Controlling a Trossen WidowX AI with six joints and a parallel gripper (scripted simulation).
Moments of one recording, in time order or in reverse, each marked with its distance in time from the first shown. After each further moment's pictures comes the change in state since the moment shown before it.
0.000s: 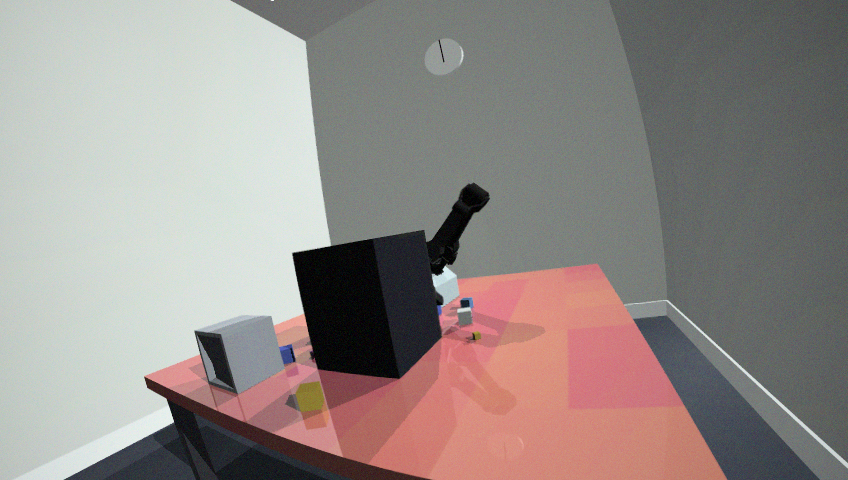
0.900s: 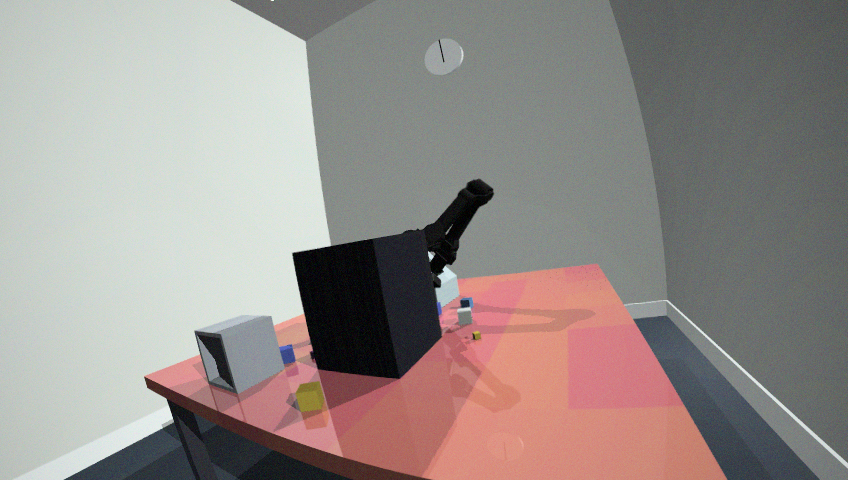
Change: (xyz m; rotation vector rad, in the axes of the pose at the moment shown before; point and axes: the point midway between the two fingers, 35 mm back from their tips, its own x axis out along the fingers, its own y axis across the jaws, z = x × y) arm -0.050 -0.004 0.019 0.004 0.010 -0.018
